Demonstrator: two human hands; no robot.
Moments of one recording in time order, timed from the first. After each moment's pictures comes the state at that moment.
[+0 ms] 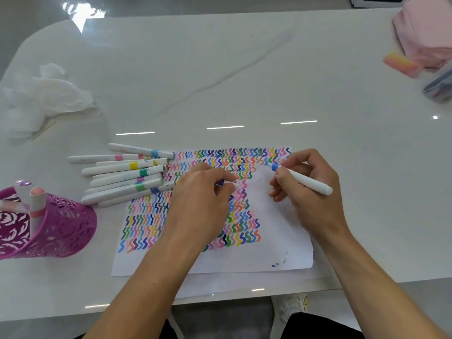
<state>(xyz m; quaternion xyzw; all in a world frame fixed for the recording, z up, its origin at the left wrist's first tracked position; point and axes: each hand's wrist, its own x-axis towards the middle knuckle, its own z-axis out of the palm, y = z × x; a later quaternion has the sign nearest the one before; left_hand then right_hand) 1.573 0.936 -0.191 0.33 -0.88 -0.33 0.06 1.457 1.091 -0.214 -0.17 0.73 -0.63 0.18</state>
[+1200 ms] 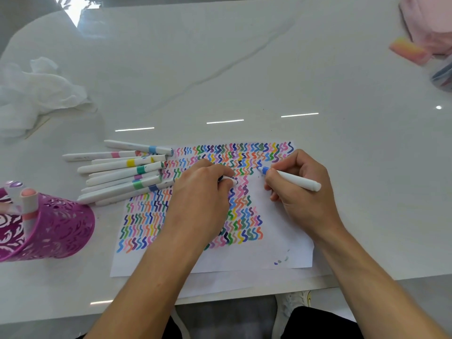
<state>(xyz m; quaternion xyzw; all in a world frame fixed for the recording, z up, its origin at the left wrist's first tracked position) 1.571 0.935 -0.194 0.31 -0.91 -0.28 0.06 1.461 1.080 -0.220 -0.16 0.76 -0.60 0.19</state>
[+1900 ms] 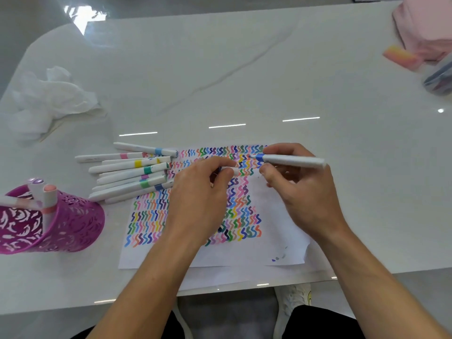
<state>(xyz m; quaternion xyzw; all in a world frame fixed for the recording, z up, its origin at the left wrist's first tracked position) 1.577 0.939 -0.179 0.33 -0.85 -0.38 0.12 1.471 1.080 -0.192 -0.21 0.75 -0.60 0.17</state>
